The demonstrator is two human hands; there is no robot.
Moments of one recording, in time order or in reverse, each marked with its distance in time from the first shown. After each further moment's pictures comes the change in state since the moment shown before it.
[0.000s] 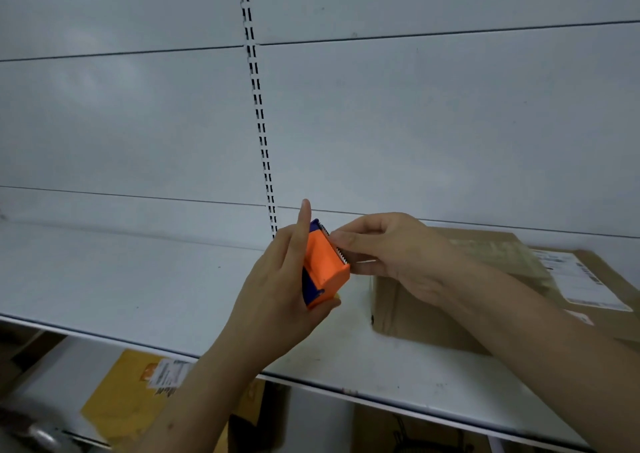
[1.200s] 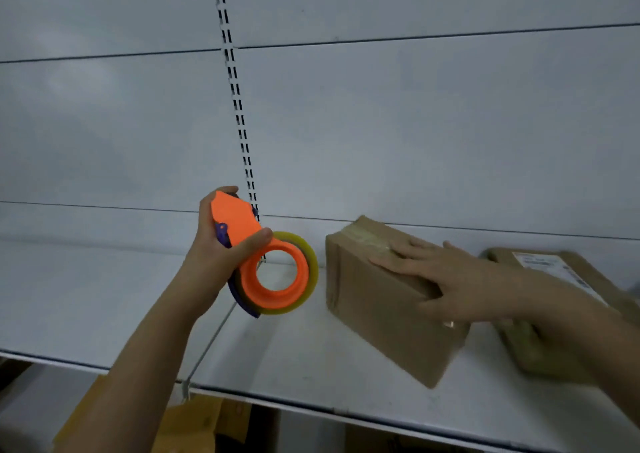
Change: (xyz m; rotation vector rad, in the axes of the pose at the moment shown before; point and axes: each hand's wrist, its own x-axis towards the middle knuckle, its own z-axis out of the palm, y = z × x) left_hand 0.052 -0.066 -0.028 -0.851 0.127 -0.401; right_hand -0.005 0.026 -0.097 -1.417 -0.301 -0.088
